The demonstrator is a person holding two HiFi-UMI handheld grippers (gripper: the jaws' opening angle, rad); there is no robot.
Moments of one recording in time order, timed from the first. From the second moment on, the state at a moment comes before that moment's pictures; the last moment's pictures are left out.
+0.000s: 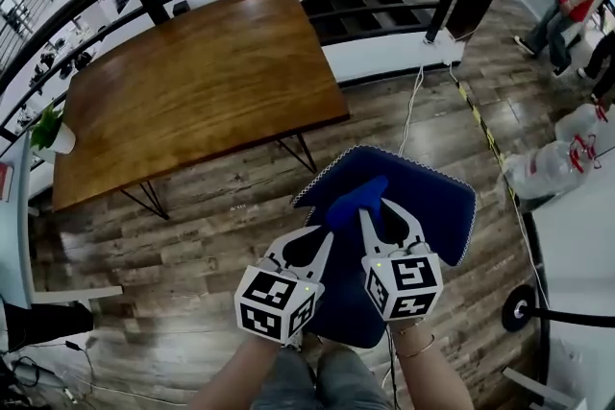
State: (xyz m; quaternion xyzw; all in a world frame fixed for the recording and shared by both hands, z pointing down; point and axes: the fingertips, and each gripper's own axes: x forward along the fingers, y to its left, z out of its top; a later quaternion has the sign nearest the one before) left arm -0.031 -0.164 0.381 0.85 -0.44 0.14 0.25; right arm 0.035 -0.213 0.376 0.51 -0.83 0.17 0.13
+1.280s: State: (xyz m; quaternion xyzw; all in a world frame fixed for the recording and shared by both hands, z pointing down) left arm -0.017 -0.180 0.432 0.86 -0.41 0.17 0.27; right arm 0.052 -0.263 0.426 0.54 -0.81 0.17 0.16
